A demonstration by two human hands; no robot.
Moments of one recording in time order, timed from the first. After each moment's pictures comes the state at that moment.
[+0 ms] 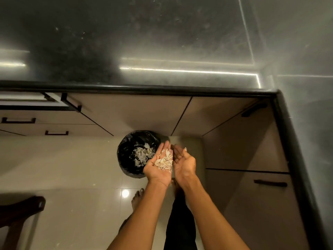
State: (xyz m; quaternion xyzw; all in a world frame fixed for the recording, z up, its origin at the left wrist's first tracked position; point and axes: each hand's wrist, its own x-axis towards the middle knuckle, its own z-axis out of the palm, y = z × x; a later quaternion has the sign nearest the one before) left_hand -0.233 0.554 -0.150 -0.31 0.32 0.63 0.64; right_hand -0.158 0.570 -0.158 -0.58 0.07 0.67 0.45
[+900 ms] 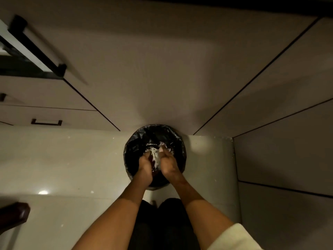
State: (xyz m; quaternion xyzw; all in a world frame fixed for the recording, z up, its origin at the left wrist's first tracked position) left_hand -0.374 0.586 -0.477 -0.11 0.66 0.39 0.63; right_hand -0.291 0.595 -0.444 -0.67 -0.39 0.61 0.15
